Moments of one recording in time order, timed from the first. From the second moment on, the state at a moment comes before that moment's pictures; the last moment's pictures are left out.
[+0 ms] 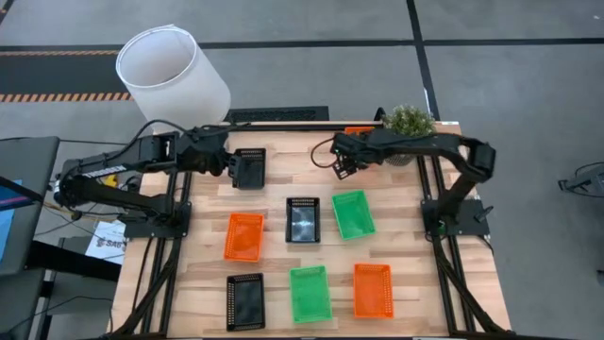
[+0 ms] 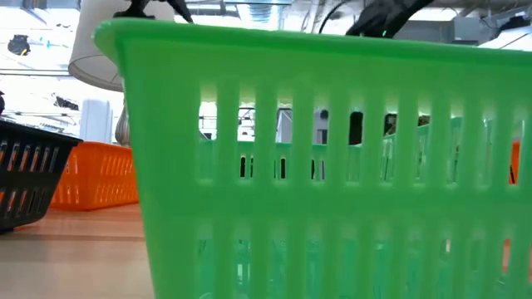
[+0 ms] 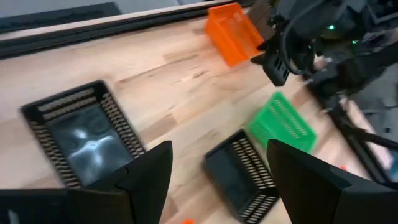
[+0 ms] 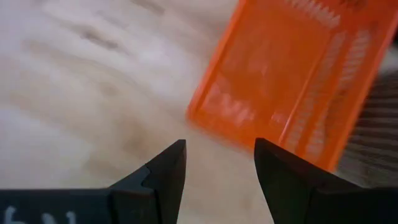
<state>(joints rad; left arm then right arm) 0.19 1.02 1.19 -0.89 -0.22 -0.84 -0.40 1.70 1.19 -0.86 0.33 0.64</state>
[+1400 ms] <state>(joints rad) 0.23 1.02 1.19 -0.89 -0.25 -0.83 -0.45 1.80 1.19 -0.82 0.19 0.50</state>
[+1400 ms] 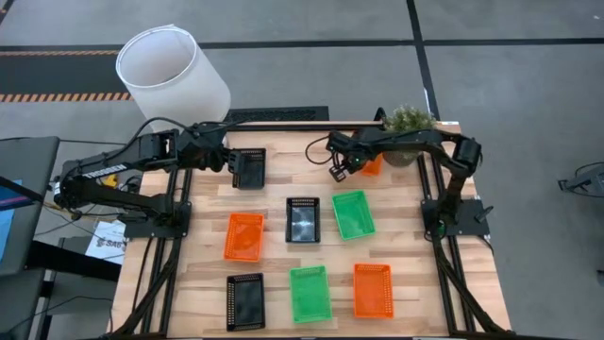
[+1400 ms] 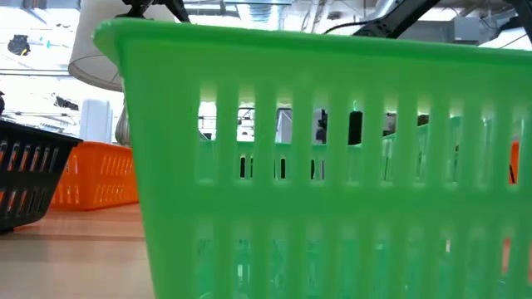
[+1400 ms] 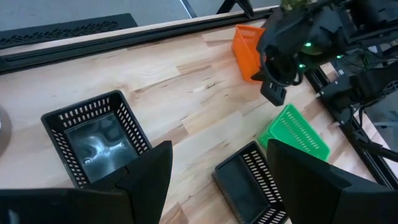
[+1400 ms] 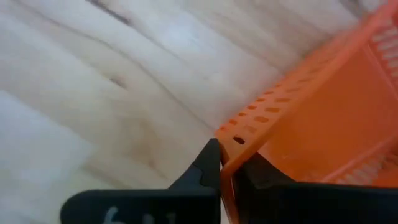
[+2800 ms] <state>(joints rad) 0.23 0.52 1.19 -1.05 -0.14 -0.90 0.31 2.09 1.85 -0.18 0.48 0.63</state>
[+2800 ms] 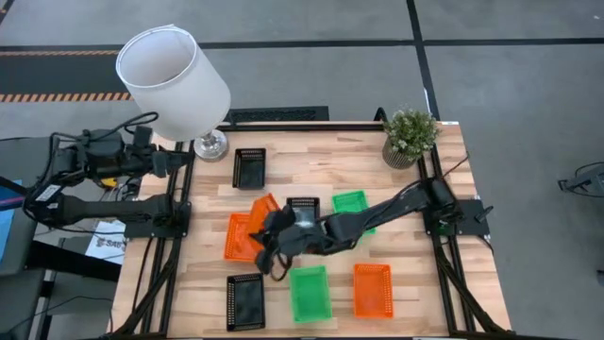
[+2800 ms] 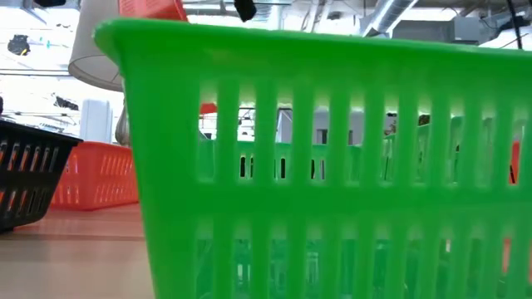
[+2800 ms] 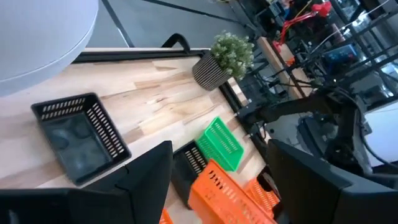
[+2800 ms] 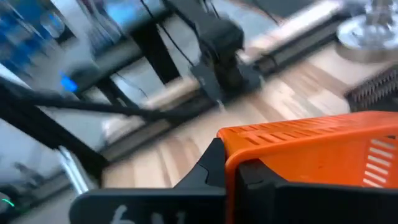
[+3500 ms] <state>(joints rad) 0.23 0.52 1.19 -1.06 -0.15 -0.91 0.31 2.43 2.30 -0.47 0.44 0.37</state>
